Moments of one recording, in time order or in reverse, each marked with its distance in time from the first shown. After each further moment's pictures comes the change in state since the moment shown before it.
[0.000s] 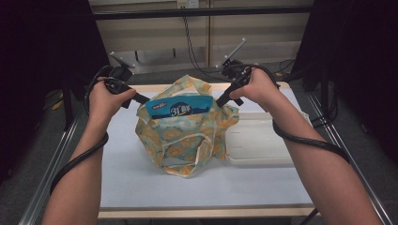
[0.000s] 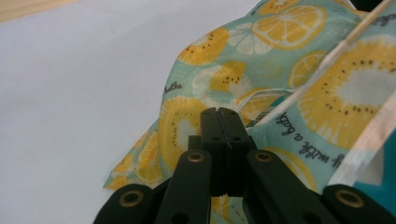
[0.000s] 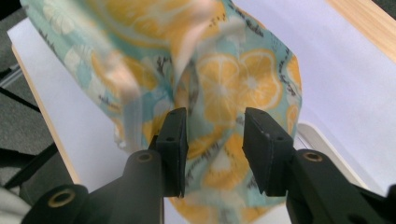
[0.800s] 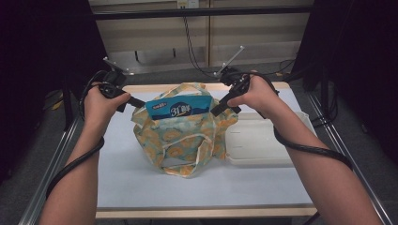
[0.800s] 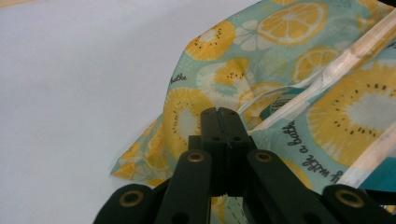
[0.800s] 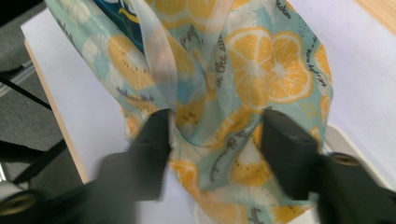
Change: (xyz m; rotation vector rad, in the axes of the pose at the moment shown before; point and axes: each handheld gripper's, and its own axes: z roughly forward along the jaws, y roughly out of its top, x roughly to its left) left arm 0.011 -0.014 -0.002 -0.013 0.008 -0.035; right arm 0.010 -0.007 0.015 -0.016 0.037 0.008
